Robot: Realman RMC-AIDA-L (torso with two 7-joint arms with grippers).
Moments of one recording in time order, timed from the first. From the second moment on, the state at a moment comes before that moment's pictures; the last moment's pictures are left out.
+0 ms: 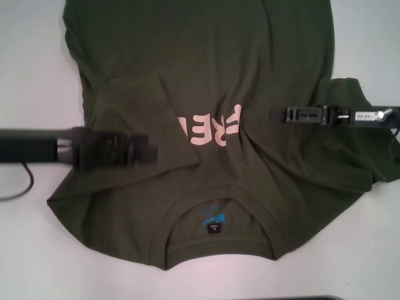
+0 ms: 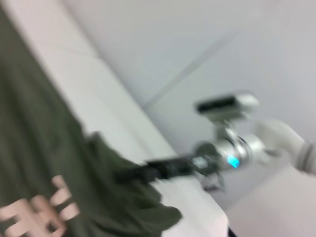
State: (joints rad) left arm -0.46 -2.11 -2.44 -0.89 -1.09 1.91 -2.03; right arm 0.51 2.00 -0.80 -0.48 -1.94 -1.44 1.98
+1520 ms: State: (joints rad) left arm -0.34 -2.10 -2.55 -0.77 -1.09 1.94 -1.74; right arm 0.46 1.83 -0.54 -0.74 -2.40 -1.66 2.43
